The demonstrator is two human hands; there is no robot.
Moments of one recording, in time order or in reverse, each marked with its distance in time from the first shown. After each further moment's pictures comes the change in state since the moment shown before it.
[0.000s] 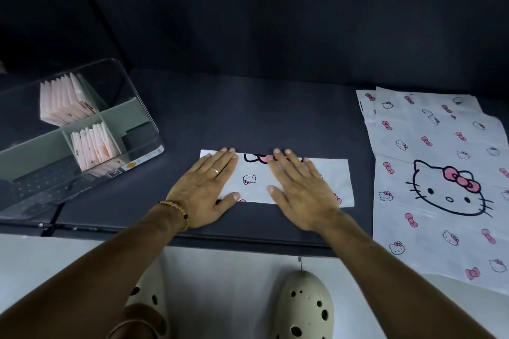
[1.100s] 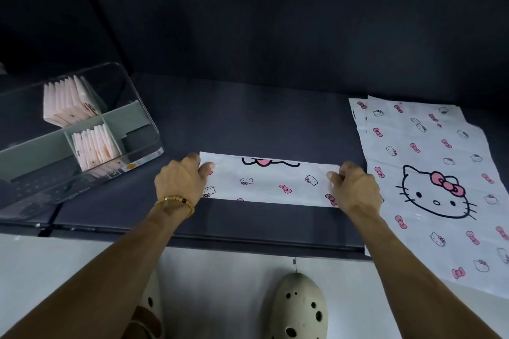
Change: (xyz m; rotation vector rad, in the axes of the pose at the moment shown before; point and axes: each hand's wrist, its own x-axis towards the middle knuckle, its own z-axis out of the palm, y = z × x) left_hand 0.010 -0.003 -0.013 -0.187 0.203 -0.776; right_hand -0.020 0.066 -0.023 0.418 0.152 0.869
